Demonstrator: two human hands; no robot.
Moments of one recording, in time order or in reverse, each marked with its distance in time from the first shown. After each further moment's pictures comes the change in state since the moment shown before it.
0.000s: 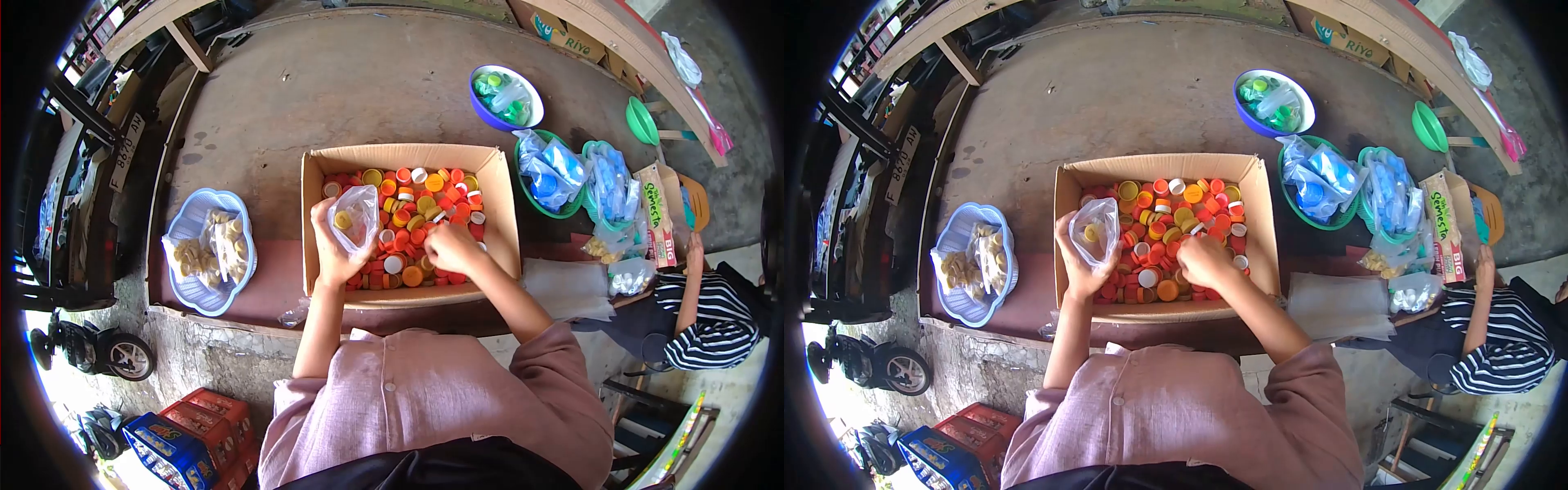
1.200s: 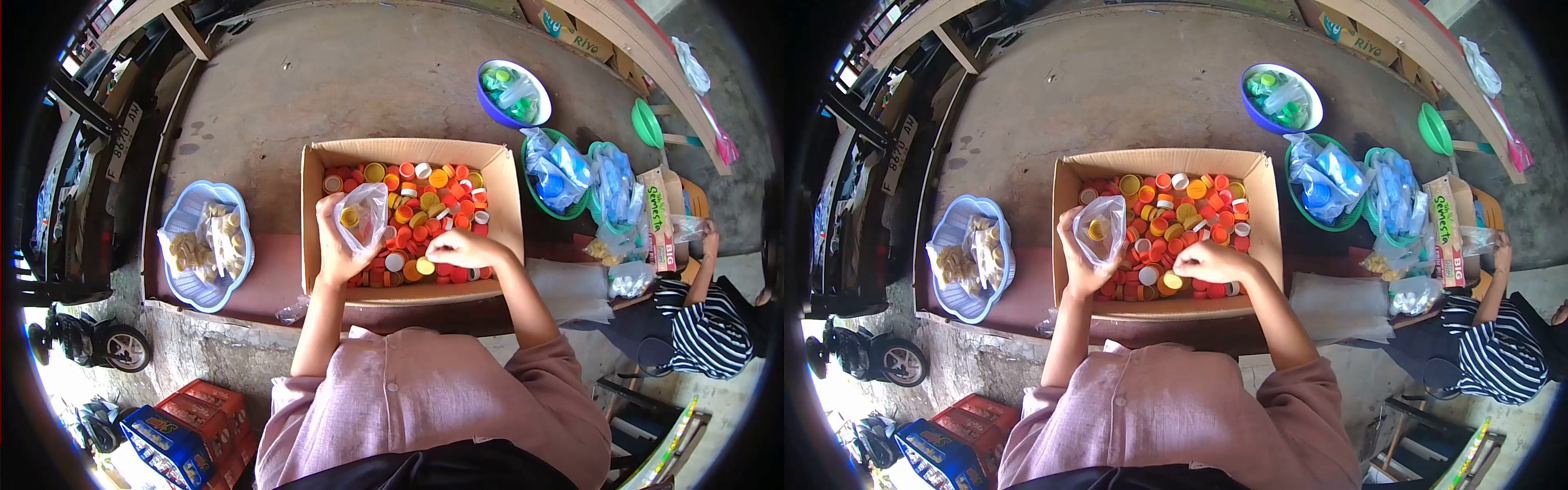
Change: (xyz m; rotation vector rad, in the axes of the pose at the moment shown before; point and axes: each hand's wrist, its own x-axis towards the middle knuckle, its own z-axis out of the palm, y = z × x) left_hand 0.000 -0.004 0.002 -0.057 -0.060 -0.008; right_hand -0.008 0.006 -0.028 0.815 -0.336 0.071
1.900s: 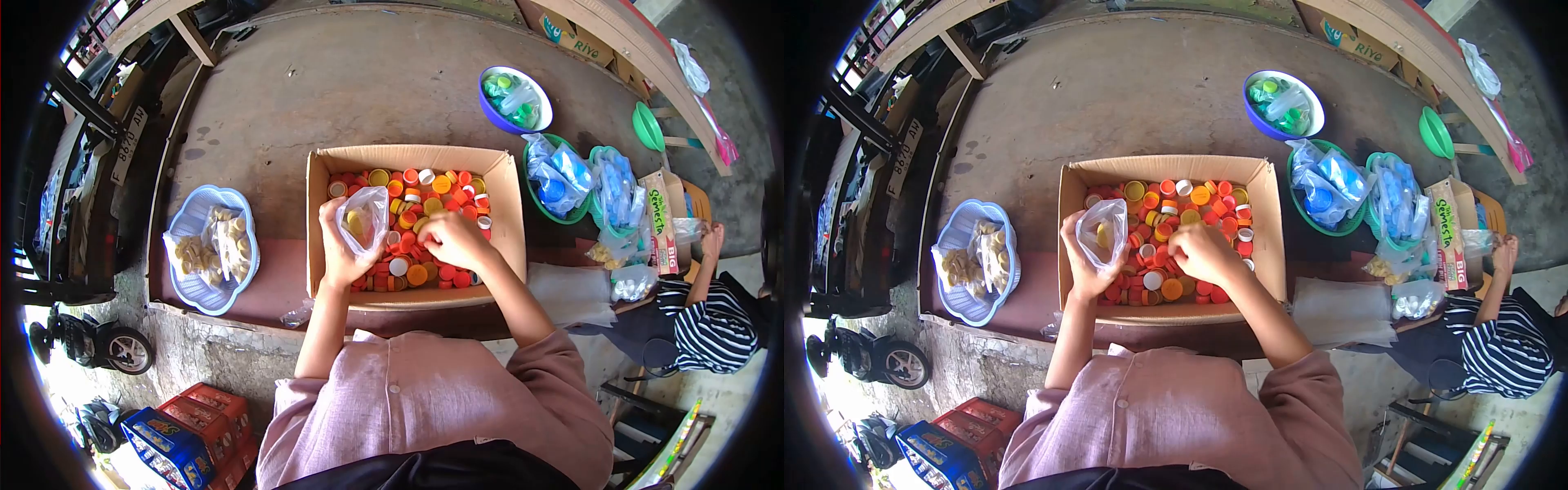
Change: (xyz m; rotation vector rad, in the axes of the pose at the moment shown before) left_hand 0.000 -0.004 0.000 -0.035 0.022 -0.013; right_hand 0.019 -0.029 0.006 -0.509 0.458 -0.134
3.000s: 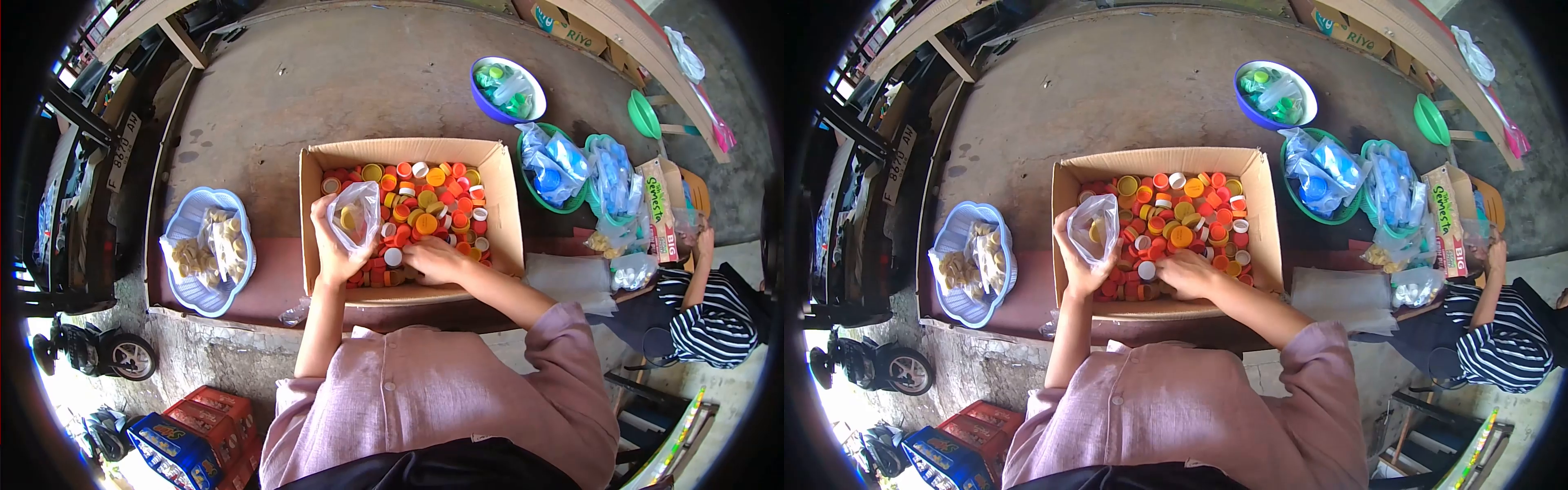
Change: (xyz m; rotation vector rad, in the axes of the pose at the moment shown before) left_hand -0.002 0.000 -0.002 0.024 -0.004 -0.014; right_hand -0.013 0.016 0.060 -0.287 -0.323 -0.298
